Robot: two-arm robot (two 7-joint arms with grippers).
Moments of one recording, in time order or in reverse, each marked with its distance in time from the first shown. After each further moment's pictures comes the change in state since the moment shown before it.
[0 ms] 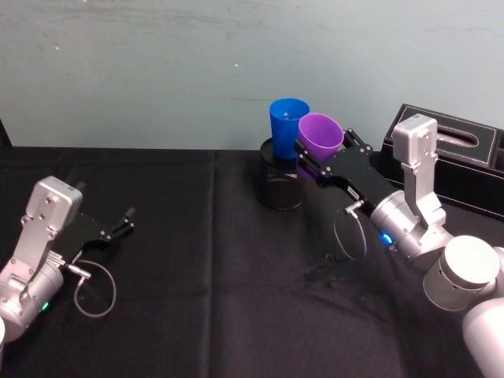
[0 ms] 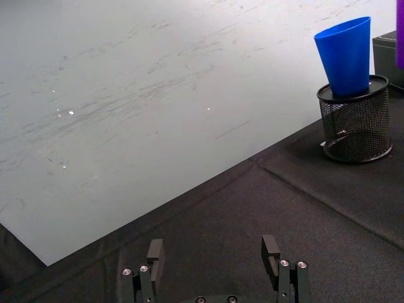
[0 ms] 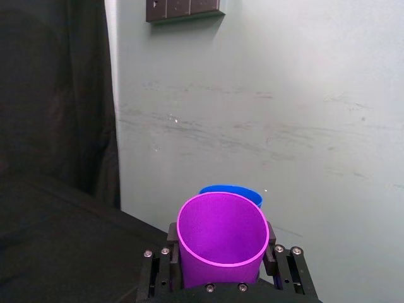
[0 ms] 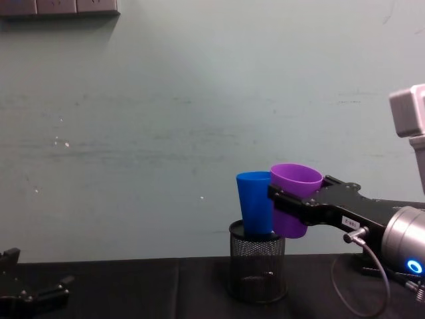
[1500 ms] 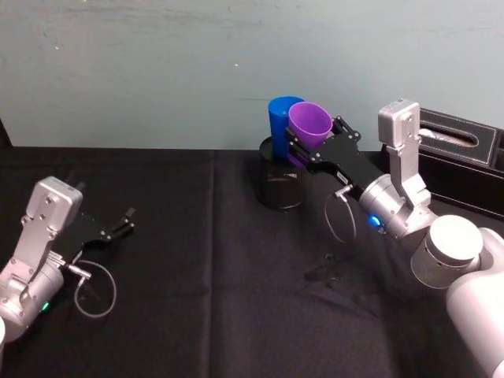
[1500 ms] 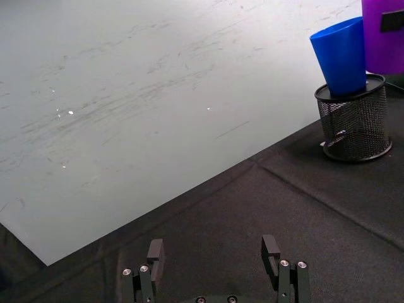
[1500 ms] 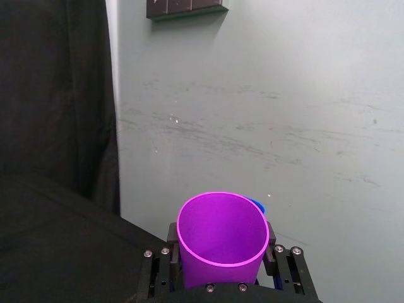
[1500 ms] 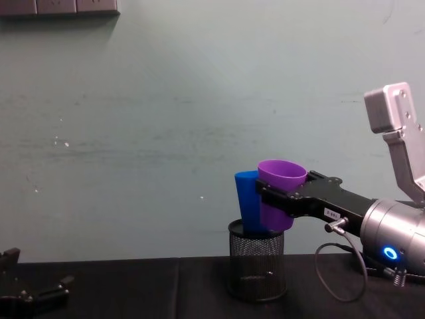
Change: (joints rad) left arm 0.000 0.000 0.000 0.000 0.000 0.000 0.000; right arm 0.136 -0.057 0.000 0.207 -0.017 -0.060 0.041
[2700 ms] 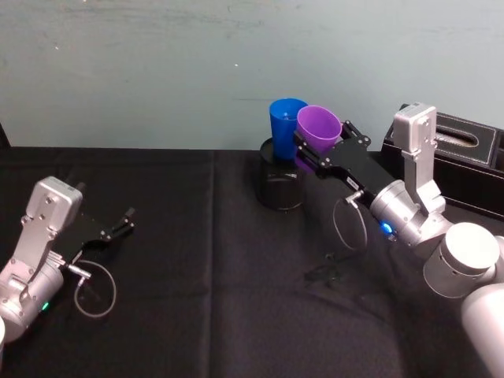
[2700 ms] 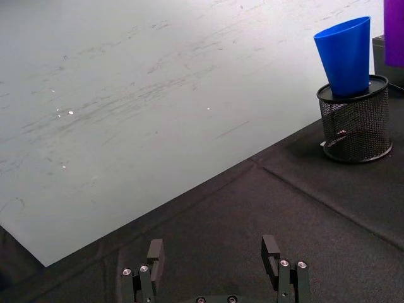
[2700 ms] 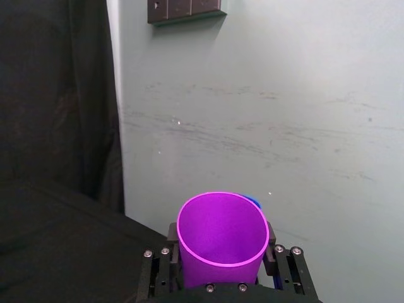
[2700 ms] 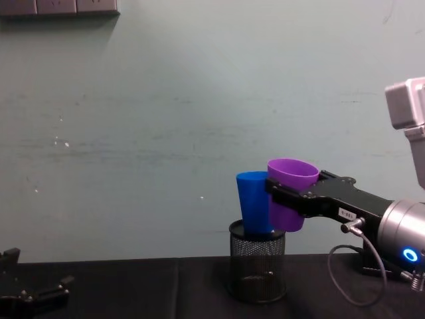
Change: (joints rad) left arm 0.000 0.000 0.000 0.000 0.000 0.000 0.000; right arm -0.077 0.040 0.015 -0.135 0.030 0.061 0.011
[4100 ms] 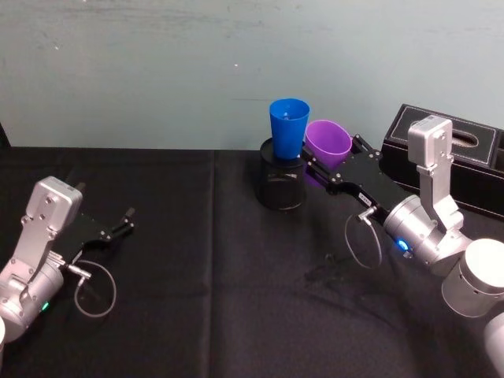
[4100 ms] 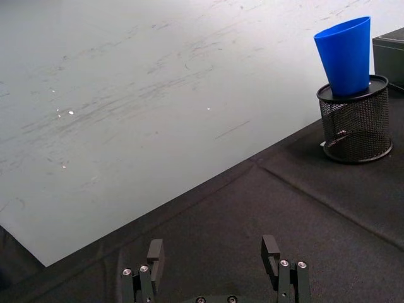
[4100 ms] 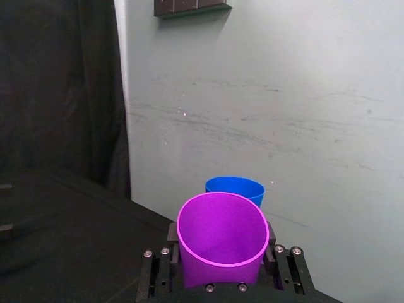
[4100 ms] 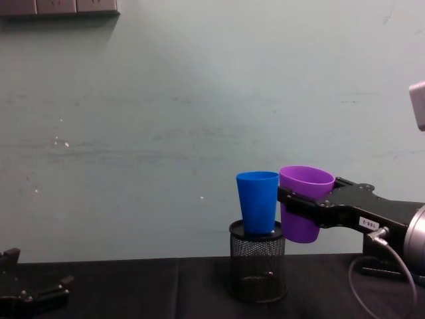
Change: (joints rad) left arm 0.000 0.000 0.000 0.000 0.000 0.000 0.000; right arm -0.116 0.073 -0.008 -0.191 0.022 0.084 -0.019
